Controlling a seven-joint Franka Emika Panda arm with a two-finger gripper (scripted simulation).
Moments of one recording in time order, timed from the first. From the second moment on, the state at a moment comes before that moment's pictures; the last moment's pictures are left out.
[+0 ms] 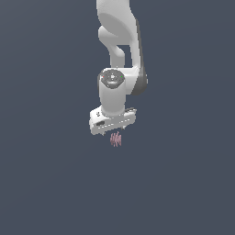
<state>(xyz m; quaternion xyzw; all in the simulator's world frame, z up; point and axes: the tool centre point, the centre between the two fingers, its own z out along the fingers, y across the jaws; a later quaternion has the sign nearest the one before) -0.001 -0.020 0.124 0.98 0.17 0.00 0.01</state>
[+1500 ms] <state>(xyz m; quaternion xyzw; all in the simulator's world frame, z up) -0.003 -0.008 0.049 0.96 0.28 0.00 0.00</state>
